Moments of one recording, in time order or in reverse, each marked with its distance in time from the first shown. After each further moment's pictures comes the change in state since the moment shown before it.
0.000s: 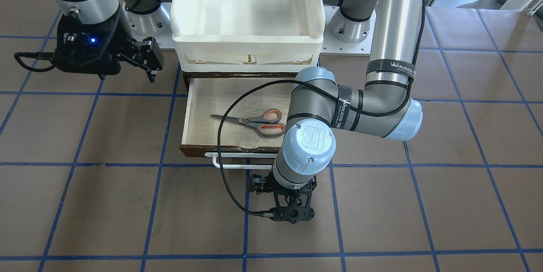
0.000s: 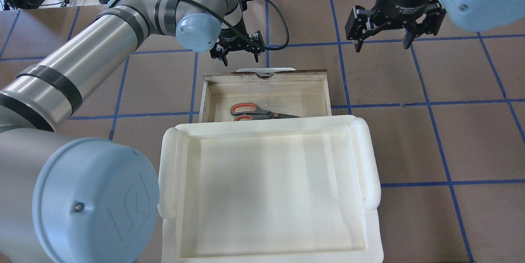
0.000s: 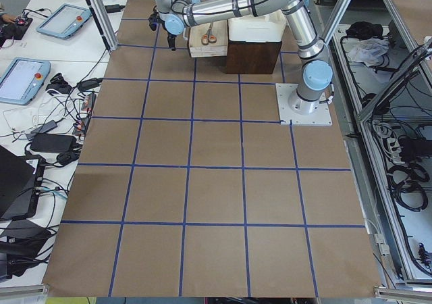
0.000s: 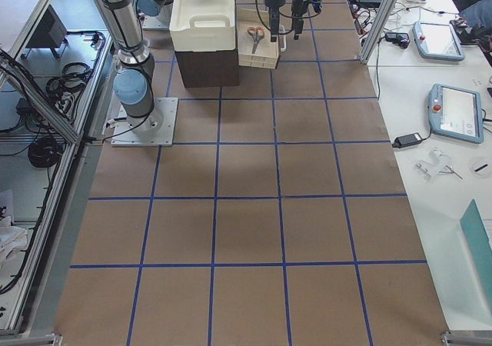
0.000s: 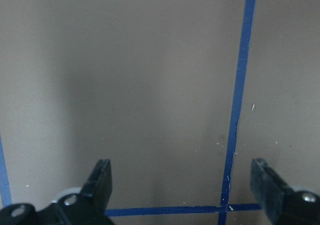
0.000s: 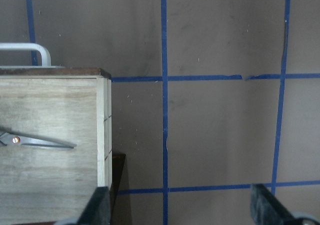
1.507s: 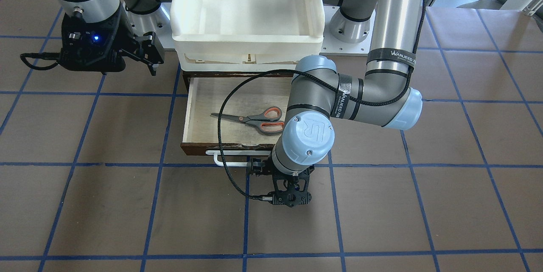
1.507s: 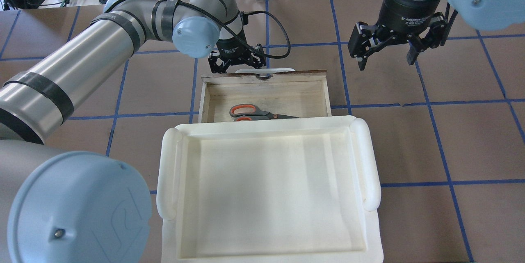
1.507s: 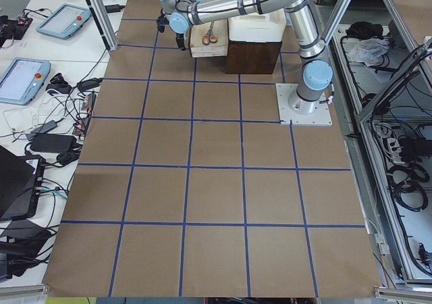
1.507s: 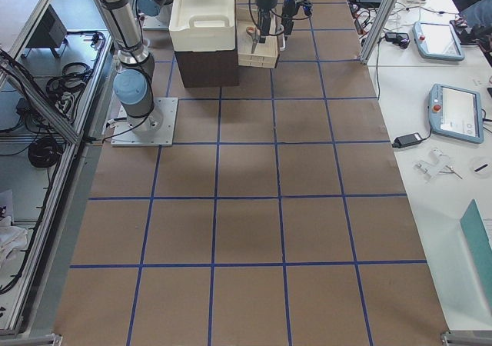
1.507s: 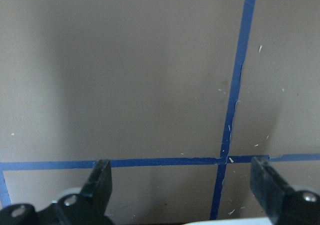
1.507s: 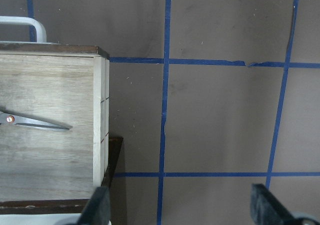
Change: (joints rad) left arm -0.006 0.045 -0.051 -0.095 -0.030 0.000; right arm -0.003 -0.004 0.001 0.035 0.001 -0.040
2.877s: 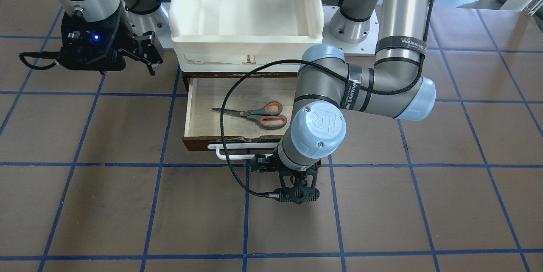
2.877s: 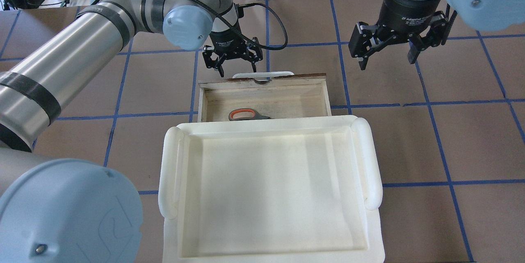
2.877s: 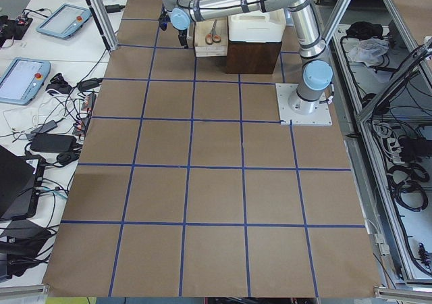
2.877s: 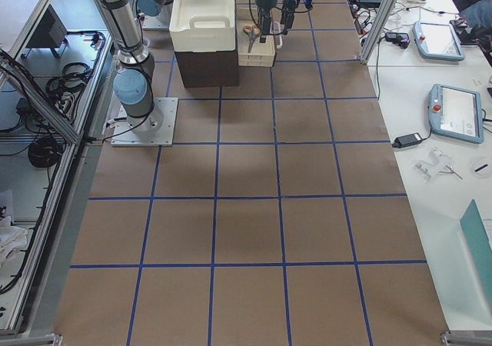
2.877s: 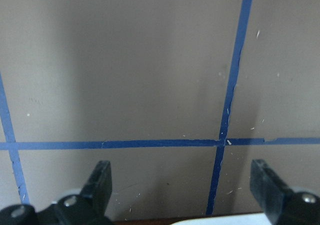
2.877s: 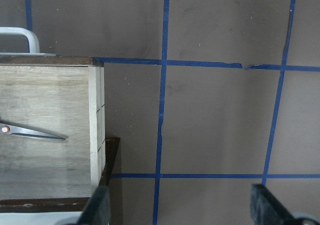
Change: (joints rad) left arm 0.017 0.031 0.030 -0.043 -0.002 0.002; right arm 0.003 -0.002 0.000 -0.004 -0.013 -0.010
